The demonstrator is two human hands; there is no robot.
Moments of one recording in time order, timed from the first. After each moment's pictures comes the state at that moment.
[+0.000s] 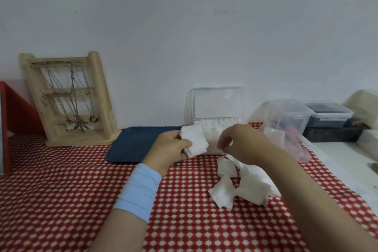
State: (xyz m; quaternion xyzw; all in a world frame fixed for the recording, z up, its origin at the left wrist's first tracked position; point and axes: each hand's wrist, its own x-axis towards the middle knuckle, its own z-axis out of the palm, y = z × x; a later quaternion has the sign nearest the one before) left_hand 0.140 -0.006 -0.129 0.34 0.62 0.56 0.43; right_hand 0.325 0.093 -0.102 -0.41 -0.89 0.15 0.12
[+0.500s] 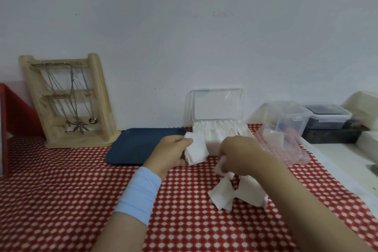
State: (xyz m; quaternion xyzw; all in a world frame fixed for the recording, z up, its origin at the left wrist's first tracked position) left_hand 0.142 -0.006 -0.132 0.35 0.65 0.54 0.41; right_hand 0.316 0.086 -0.116 -0.39 -0.92 0.01 -0.02
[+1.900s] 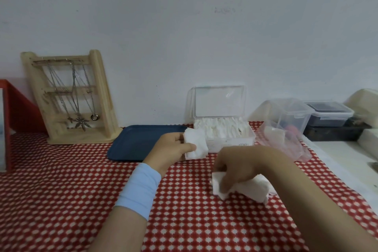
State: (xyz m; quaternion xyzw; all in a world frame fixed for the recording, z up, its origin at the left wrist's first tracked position) left_hand 0.138 -0.007 -0.134 0.38 0.68 0.50 0.39; right_hand 0.323 0.069 -0.094 -0.27 -0.92 0.21 -0.18
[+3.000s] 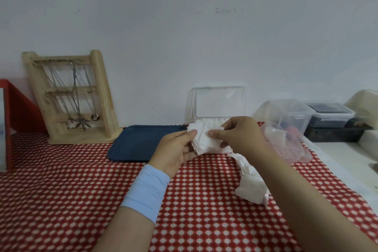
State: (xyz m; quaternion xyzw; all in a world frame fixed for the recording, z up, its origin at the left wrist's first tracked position) left_hand 0.157 -0.008 -0.127 0.25 0.53 0.64 0.50; right_hand 0.311 0.078 -0.098 -0.46 -0.72 0.40 0.33
